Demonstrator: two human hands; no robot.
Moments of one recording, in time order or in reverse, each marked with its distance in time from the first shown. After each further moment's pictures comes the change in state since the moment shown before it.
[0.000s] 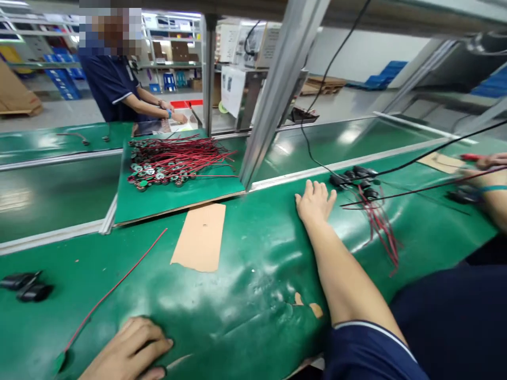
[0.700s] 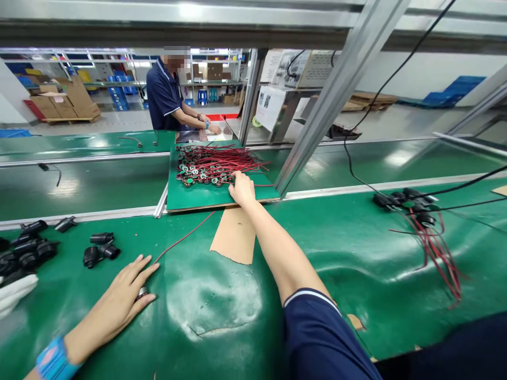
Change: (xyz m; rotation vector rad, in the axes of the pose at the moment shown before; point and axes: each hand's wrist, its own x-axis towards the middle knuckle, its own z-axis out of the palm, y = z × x) left_hand -0.104 -0.051 -0.019 0.289 0.028 -0.528; right_hand -0.029 -0.305 -0.066 0.400 -0.138 -0.511
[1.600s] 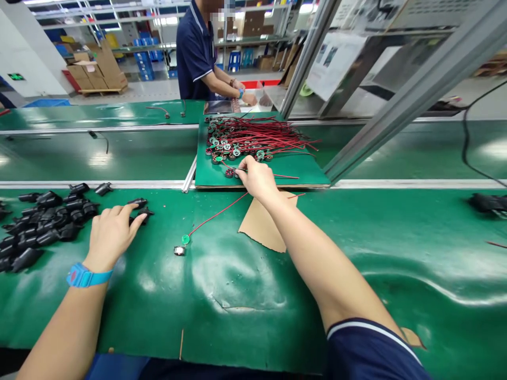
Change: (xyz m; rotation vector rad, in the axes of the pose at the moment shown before) left_hand 0.021 -0.057 -0.065 0.437 0.015 -0.603; right_hand -0.028 -0.075 -0.010 0.295 -0.103 -0.090
